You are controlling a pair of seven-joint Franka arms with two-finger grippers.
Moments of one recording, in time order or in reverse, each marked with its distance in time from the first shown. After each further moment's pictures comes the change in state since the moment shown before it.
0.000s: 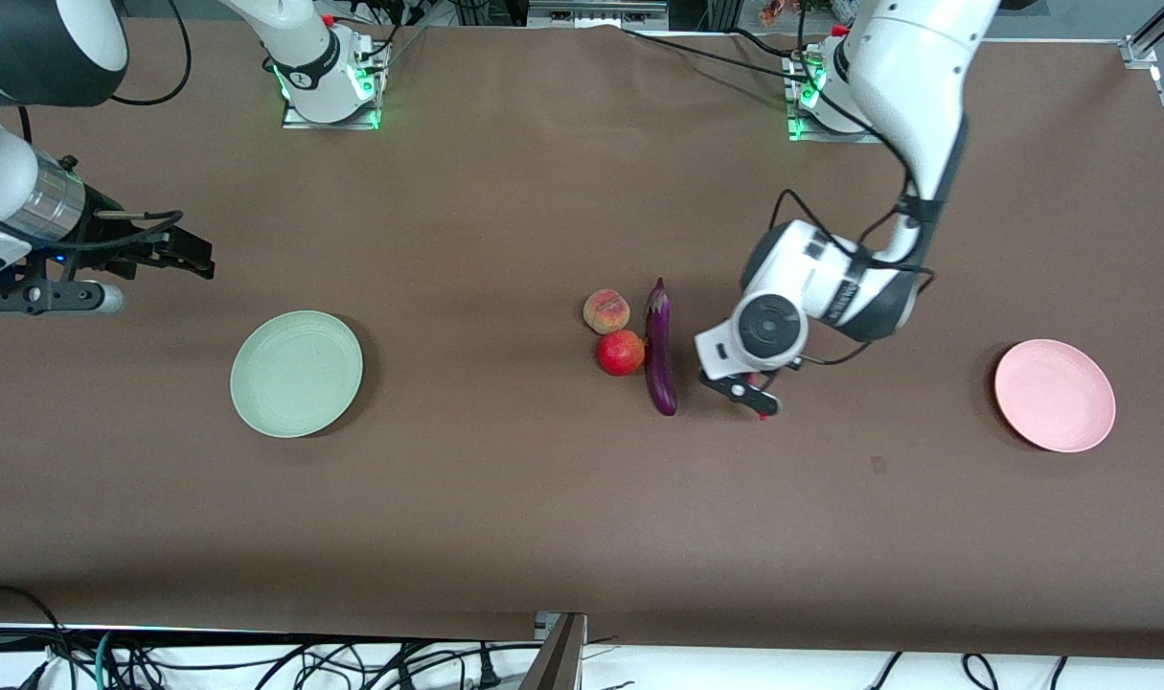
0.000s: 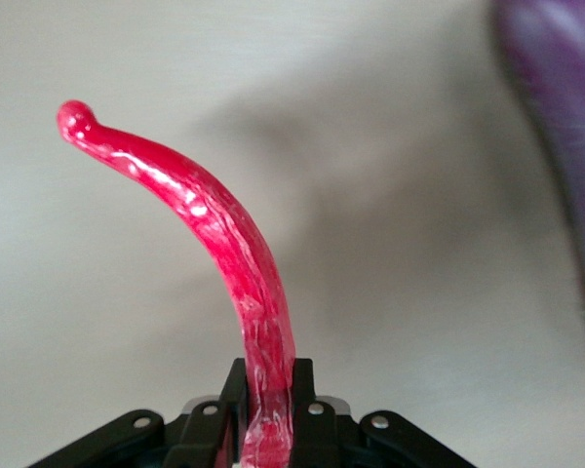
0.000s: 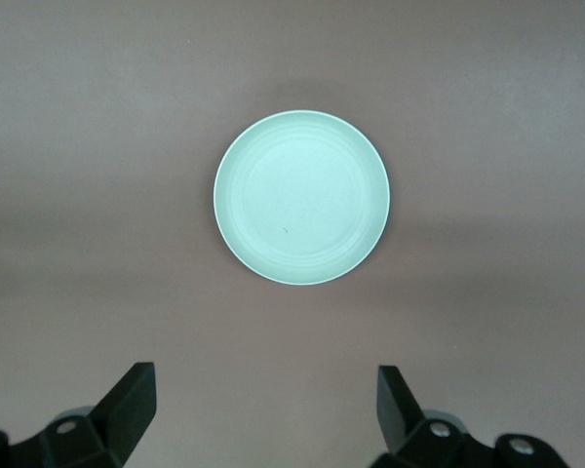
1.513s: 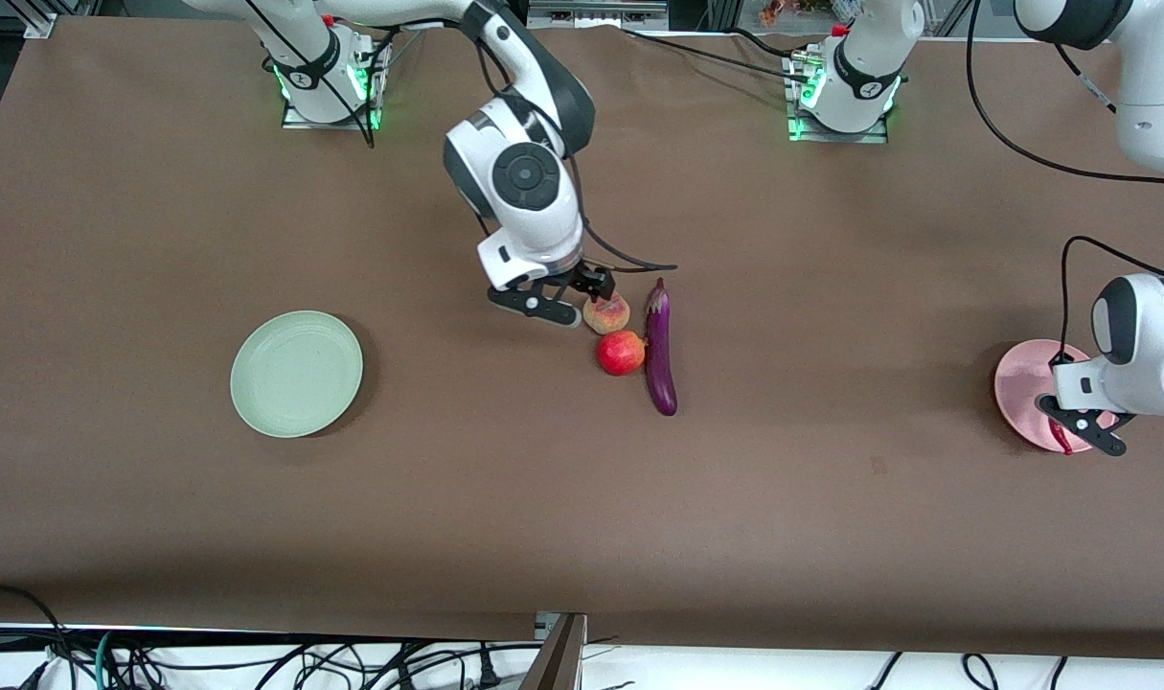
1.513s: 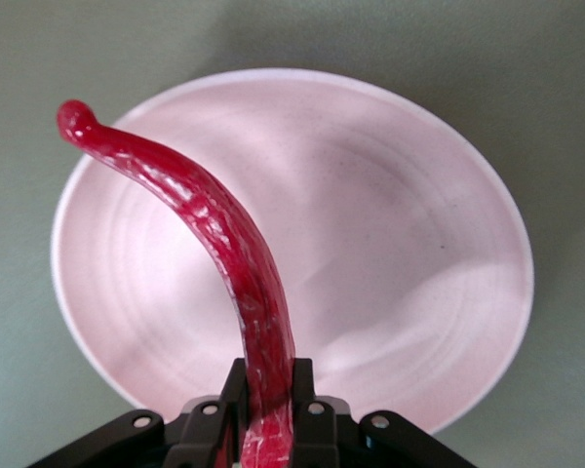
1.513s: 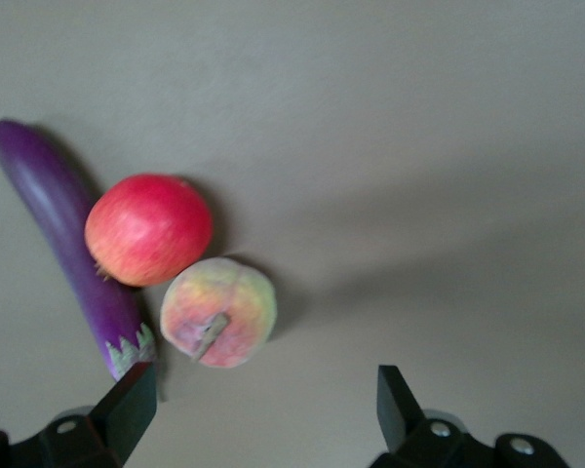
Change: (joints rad) left arm 0.651 0.116 0.093 0.004 0.295 0.280 0.807; right arm 0.675 0.471 0.015 0.096 0.154 0.494 0.924
